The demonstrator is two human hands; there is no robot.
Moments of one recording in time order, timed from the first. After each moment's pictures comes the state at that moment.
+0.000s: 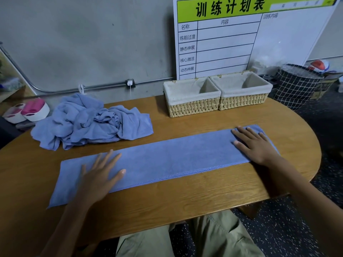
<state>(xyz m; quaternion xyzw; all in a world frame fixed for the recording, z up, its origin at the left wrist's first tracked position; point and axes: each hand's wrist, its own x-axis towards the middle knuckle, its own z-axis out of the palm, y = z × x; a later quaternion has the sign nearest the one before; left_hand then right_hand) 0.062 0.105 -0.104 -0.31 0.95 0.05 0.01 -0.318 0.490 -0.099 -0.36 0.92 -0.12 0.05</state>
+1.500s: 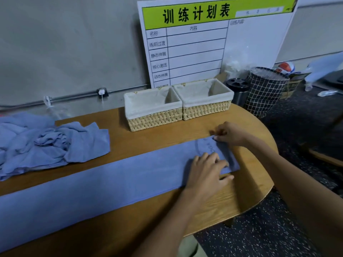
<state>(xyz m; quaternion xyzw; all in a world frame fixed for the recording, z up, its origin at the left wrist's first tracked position) -0.227 0.416 -0.092 0.03 0.98 0.14 -0.15 -0.438 0.504 -0.060 -0.38 0.90 -0.19 0.12</state>
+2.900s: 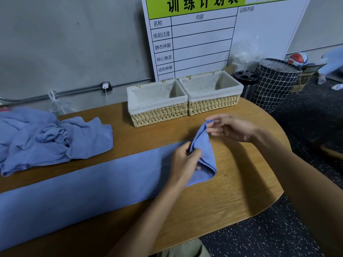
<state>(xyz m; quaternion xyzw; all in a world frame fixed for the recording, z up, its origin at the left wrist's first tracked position) -0.212 0.368 -0.063 -0.21 0.70 0.66 -0.16 -0.422 0.479 -0.043 -0.25 0.58 -0.63 0.45</state>
